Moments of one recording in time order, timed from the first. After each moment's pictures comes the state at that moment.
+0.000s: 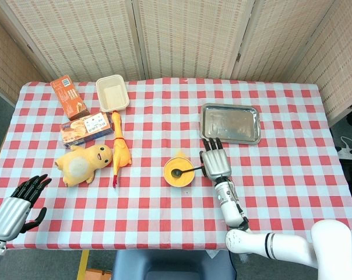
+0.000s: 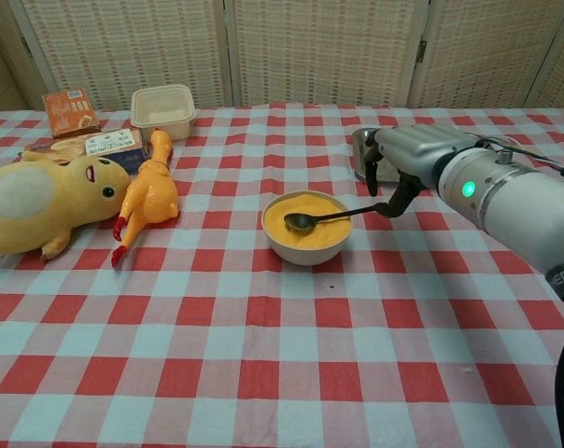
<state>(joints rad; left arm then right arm) -0.18 -1.07 0.06 -1.51 1.69 1.47 -0.17 0.83 -1.74 0.28 -1.49 -0.69 1.15 -0.88</state>
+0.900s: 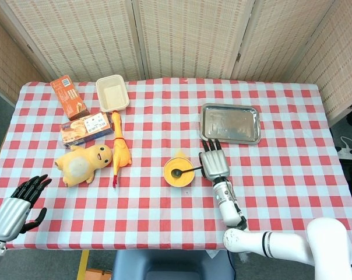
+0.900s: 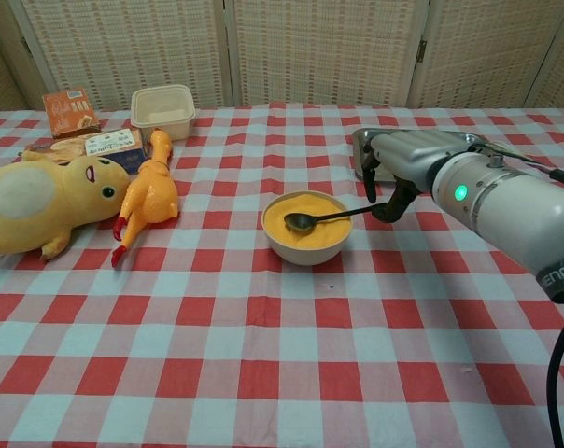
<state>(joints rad) -0.18 -1.07 0.06 -1.50 1.70 1.47 -0.18 0.86 -1.75 0.26 -1.48 -0.64 1.16 -0.88</state>
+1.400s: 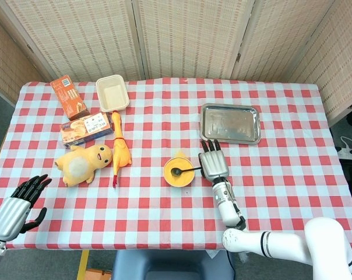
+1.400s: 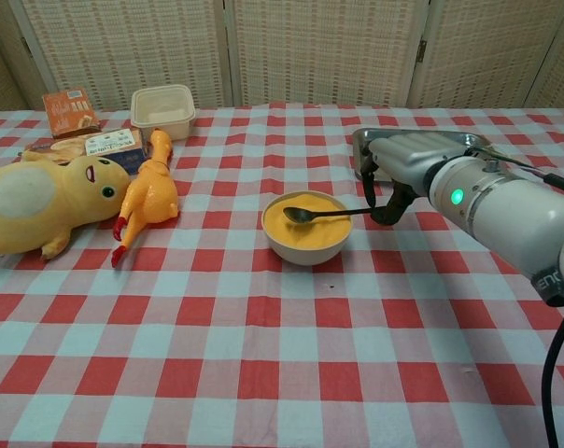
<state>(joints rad) -0.18 -1.07 0.06 -1.50 1.70 1.47 -0.18 0.87 -1.76 0.25 -1.47 -0.64 1.16 -0.87</state>
